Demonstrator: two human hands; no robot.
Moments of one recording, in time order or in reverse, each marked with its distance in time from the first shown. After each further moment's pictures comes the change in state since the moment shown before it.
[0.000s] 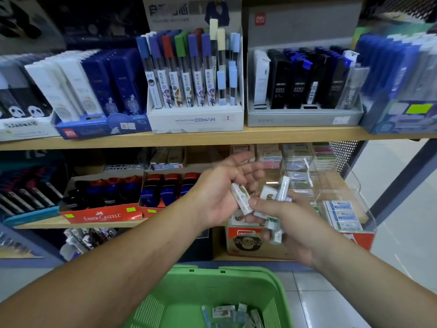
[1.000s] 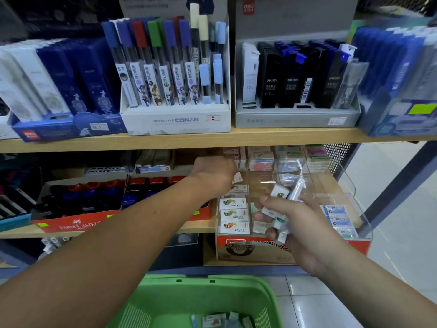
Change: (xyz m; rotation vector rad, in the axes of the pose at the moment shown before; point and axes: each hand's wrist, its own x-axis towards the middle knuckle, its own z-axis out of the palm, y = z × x) left_hand 0.097 0.006 -0.031 2.160 0.196 0.135; right_hand 0.017 0.003 -0.026 0.123 0.155 -0.016
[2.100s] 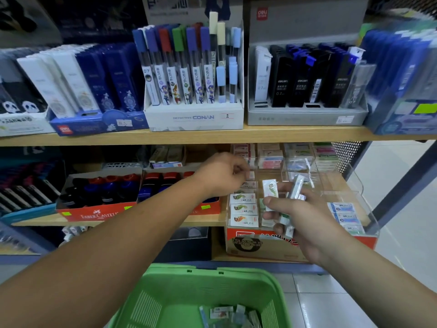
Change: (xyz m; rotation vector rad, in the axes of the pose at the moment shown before) left_hand -0.043 -0.007 -0.017 -0.655 0.044 0.030; right_hand -0.004 -0.001 0.005 -0.099 -0.002 -0.080
